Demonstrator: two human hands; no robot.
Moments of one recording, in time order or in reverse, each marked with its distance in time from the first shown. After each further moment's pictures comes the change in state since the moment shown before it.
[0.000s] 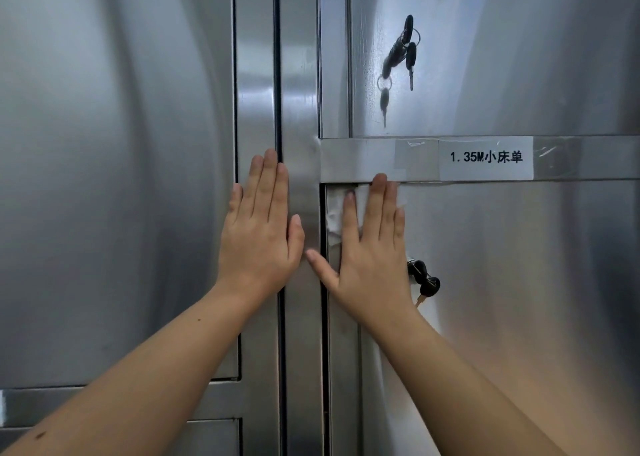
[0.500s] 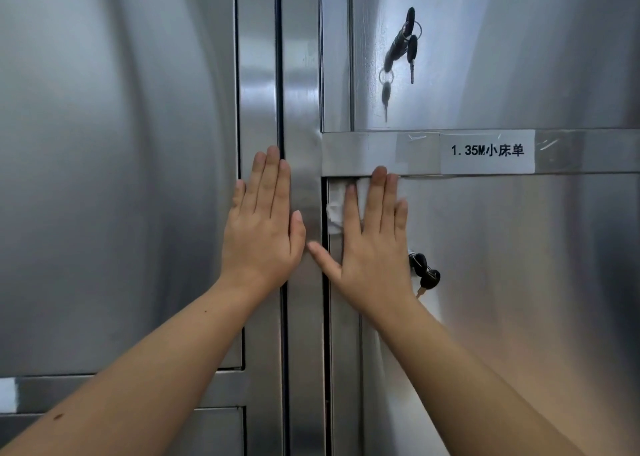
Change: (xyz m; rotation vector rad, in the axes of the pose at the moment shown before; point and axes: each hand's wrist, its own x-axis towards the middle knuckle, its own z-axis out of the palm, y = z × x) left_hand -0.004 0.000 0.001 0.002 0.004 0.007; right_hand -0.005 -0.002 0.000 -0.012 -0.041 0.001
